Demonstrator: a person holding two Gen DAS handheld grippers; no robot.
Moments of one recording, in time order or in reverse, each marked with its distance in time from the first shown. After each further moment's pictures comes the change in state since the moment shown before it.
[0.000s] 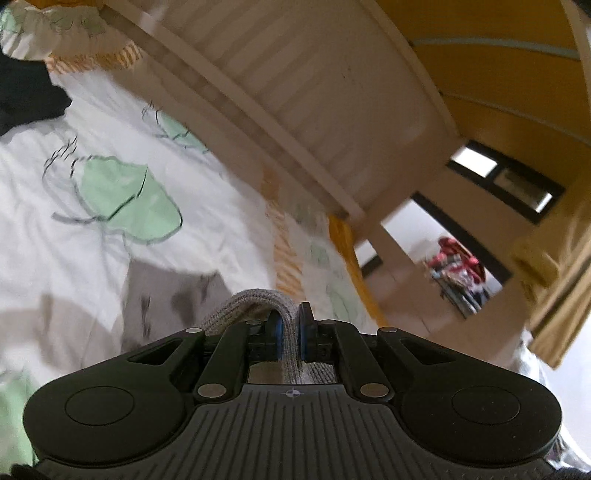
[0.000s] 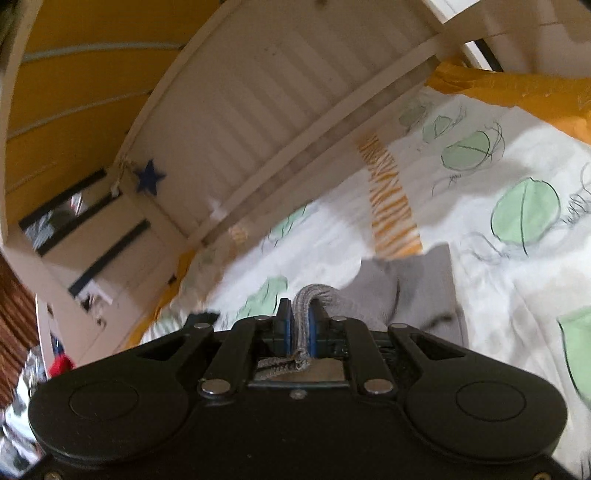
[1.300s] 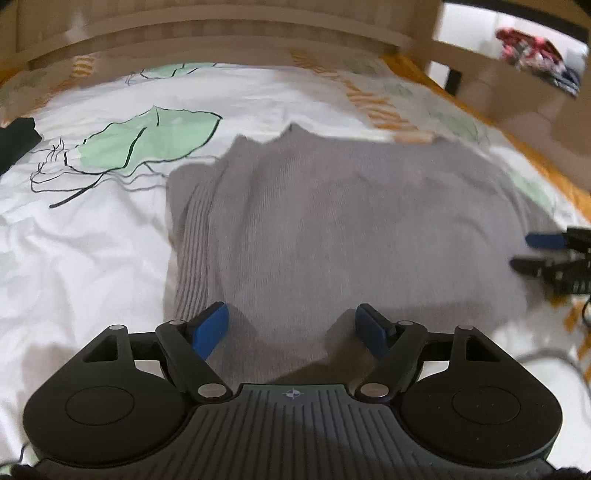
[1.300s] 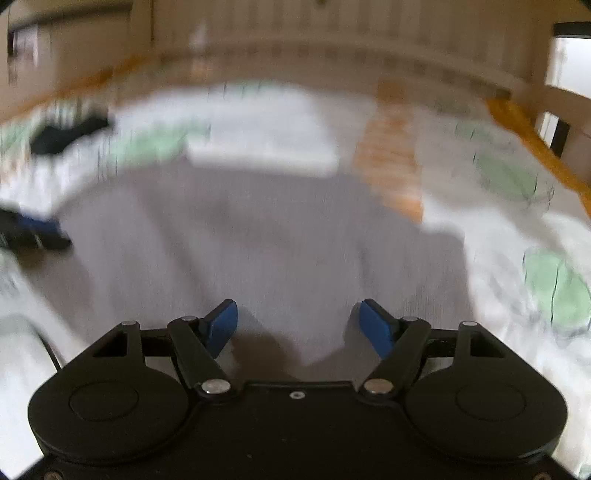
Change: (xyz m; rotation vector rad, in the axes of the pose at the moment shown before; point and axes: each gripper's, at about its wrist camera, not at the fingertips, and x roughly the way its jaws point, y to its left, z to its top) left arm 0.090 0.038 -0.091 0.547 0.367 0.382; right arm 0.149 0.011 -0.106 -0.705 0.339 -0.376
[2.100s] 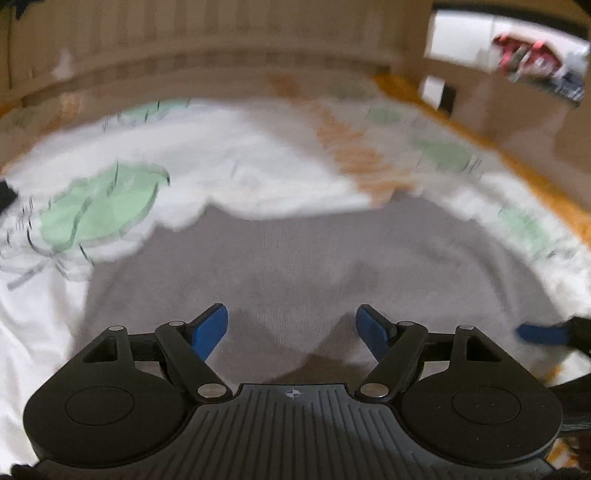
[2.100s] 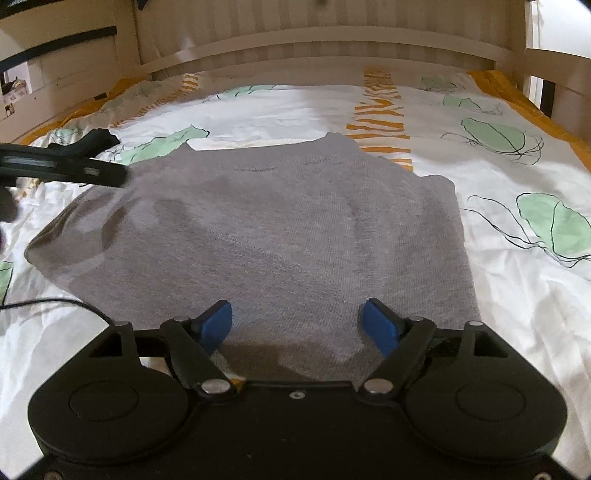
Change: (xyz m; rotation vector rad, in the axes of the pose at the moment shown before) left arm 0.049 -0.097 0.072 0.015 -0.026 0.067; right arm -0.020 -0.012 -0.021 0.133 -0.043 0.065
